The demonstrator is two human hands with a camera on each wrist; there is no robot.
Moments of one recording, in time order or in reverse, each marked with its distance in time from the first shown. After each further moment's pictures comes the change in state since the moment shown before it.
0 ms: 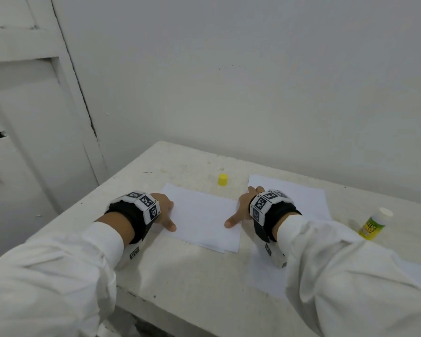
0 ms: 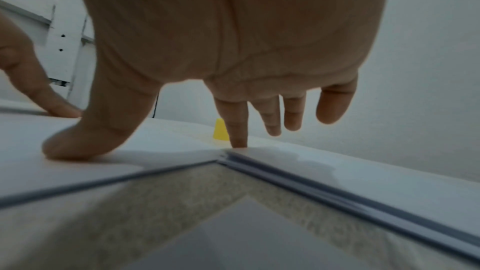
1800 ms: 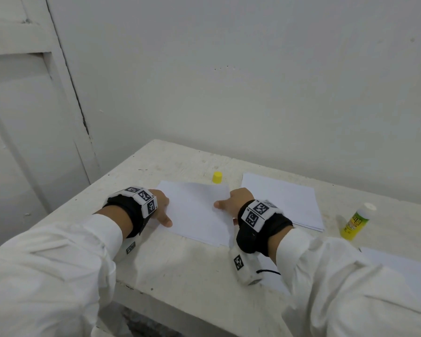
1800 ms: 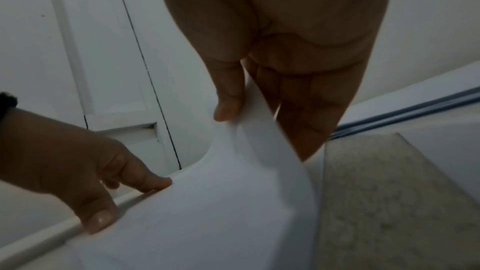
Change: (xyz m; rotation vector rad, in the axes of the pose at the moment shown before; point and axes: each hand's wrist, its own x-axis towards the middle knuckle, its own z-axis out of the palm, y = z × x) left_hand 0.011 -0.004 0.007 -0.010 0.031 0.001; right_hand -0.036 -0.028 0.002 0.769 0.079 0.034
